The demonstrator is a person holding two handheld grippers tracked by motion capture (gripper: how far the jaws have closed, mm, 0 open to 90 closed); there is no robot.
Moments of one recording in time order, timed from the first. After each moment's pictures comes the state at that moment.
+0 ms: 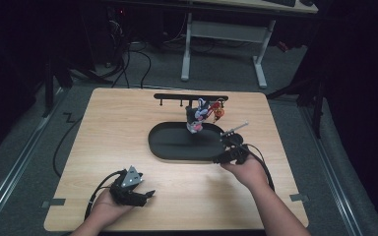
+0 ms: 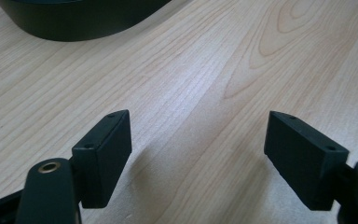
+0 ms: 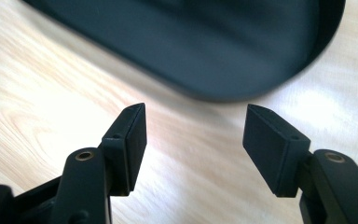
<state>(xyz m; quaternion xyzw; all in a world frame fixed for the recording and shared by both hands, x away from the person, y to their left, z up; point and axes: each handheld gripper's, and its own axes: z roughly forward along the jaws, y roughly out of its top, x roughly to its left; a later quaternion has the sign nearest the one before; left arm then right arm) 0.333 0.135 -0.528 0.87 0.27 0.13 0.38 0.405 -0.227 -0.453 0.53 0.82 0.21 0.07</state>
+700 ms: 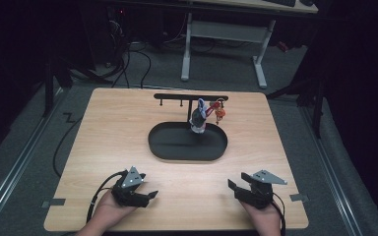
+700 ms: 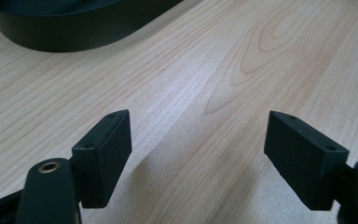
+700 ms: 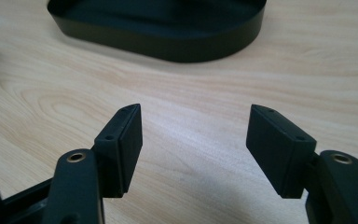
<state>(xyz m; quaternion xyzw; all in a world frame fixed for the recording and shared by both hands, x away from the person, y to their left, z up) 0.329 0.130 -0.527 0.86 0.28 0.12 0.41 0.287 -0.284 -0.507 0.51 0.73 0.41 0.20</state>
